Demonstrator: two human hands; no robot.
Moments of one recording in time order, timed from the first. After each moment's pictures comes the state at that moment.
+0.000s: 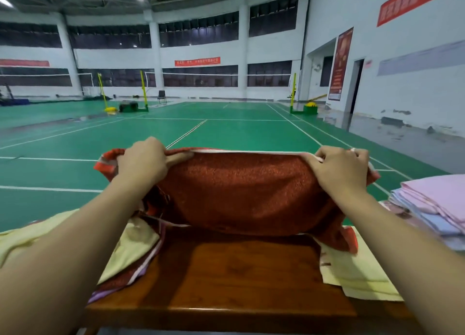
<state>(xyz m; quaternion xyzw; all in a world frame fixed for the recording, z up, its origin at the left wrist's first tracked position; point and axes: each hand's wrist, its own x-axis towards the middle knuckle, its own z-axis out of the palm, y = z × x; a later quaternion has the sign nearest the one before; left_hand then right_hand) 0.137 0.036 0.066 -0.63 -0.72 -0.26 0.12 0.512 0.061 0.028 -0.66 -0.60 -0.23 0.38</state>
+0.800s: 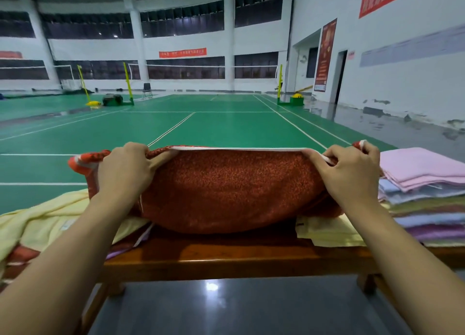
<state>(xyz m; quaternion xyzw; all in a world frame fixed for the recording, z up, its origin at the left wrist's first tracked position) 0.140 -0.061 0.038 -0.62 -0.69 -0.34 0.15 0.528 -0.071 0.006 -0.58 -0.58 -0.29 0.50</state>
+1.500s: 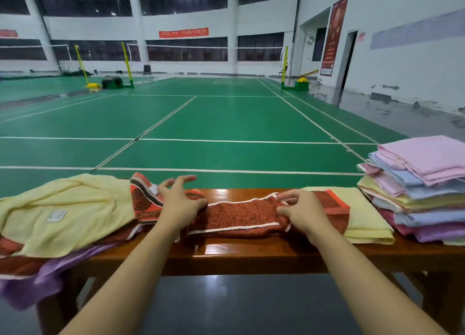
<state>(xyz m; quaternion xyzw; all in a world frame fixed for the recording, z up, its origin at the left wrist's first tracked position) 0.201 -0.016 -0.091 -0.57 -0.64 -0.45 -0.26 0.475 -0.030 -0.097 -0.67 -0.53 0.30 0.42</state>
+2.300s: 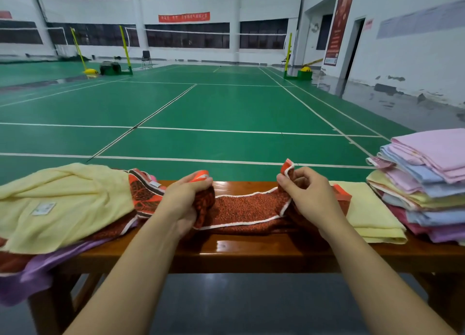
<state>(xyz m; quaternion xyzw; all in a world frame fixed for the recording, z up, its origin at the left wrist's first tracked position) 0.225 -0.017 -0.079 -0.28 -0.44 -0.58 -0.63 0.467 -0.040 -0.072 -0.61 -0.57 0.24 0.49</state>
